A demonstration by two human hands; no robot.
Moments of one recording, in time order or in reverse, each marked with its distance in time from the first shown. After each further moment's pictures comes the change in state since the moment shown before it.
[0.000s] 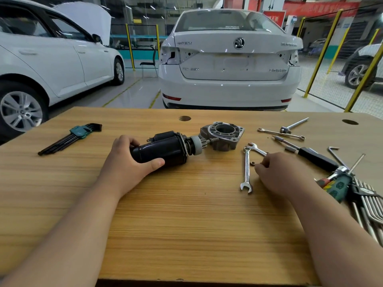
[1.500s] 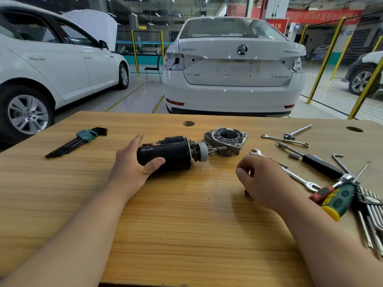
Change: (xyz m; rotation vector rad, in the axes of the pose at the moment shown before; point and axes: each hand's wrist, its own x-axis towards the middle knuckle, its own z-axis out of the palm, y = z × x) left_hand 0.002 -0.003 0.004 -0.081 -0.037 0.029; right_hand -0.020 -0.028 0.006 0.310 0.067 -0.421
